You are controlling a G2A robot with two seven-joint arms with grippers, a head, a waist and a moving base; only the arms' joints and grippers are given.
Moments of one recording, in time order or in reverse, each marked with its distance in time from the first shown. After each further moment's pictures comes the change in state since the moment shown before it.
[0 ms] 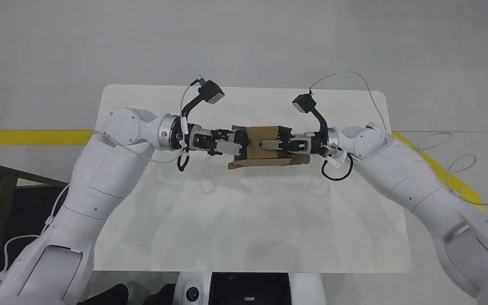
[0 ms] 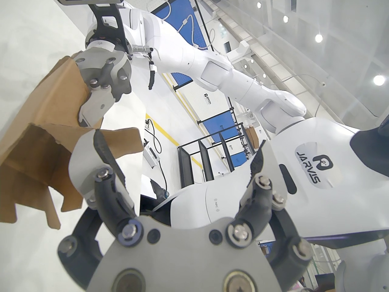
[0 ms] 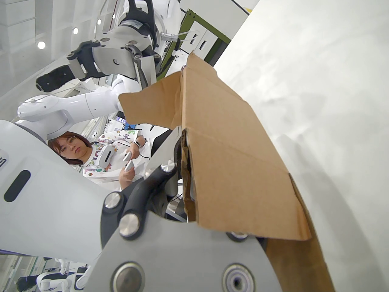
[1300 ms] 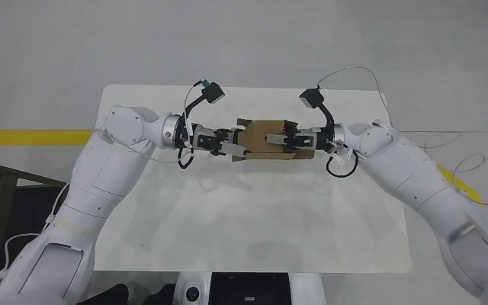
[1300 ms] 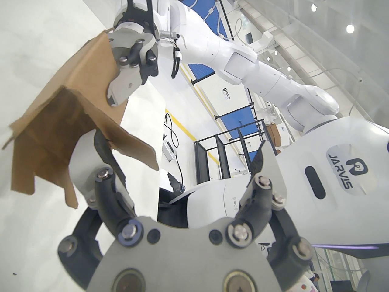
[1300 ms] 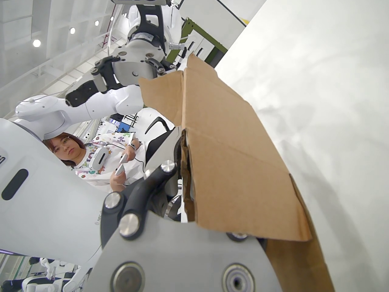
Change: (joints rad) left arm -0.007 -0.002 -0.008 0.020 0.123 -0.024 0.024; right arm 0.002 0.023 0.028 -0.001 -0.024 -0.024 -0.024
